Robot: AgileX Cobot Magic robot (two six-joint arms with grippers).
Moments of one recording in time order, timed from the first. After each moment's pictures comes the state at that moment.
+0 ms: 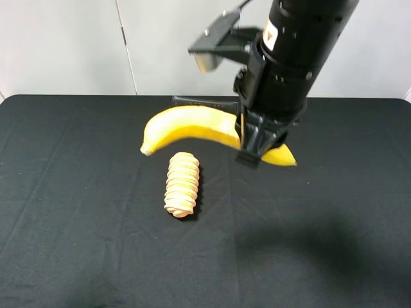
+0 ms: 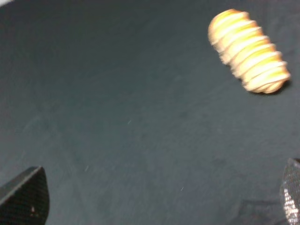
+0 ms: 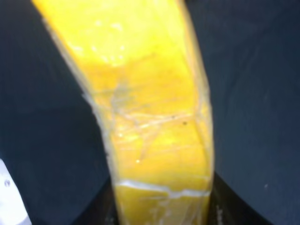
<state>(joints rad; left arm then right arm) -0.16 0.48 -0.68 -0.26 0.94 0.45 0.87 1.57 -1.35 -0.04 1.21 -0.25</state>
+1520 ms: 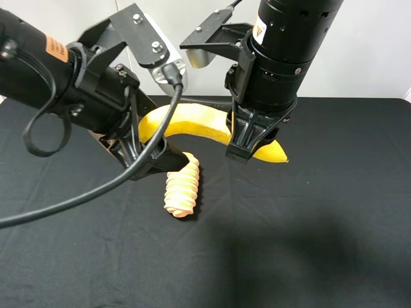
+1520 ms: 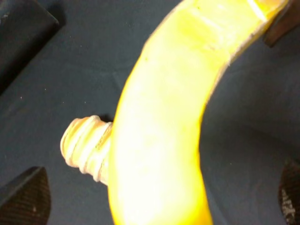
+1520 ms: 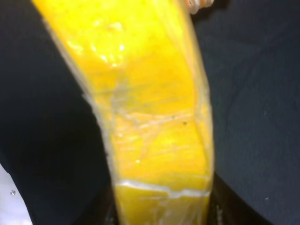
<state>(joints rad) -0.77 1.30 -0.87 -0.29 0.39 0.55 0.87 1.60 -1.38 -0.03 1.22 -0.25</state>
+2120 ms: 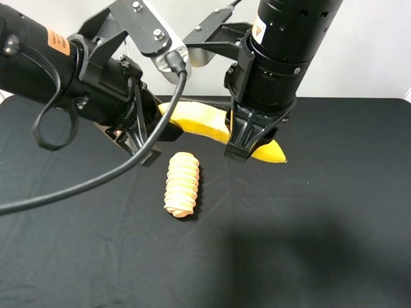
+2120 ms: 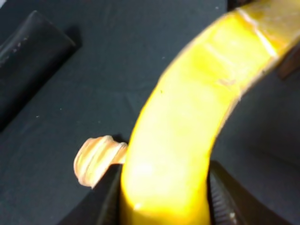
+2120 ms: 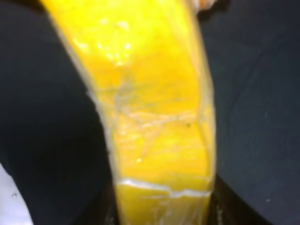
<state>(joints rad) -0.77 1.30 -0.87 -0.30 0.33 0.55 0.87 1.60 -1.38 -0.03 1.21 -0.25</state>
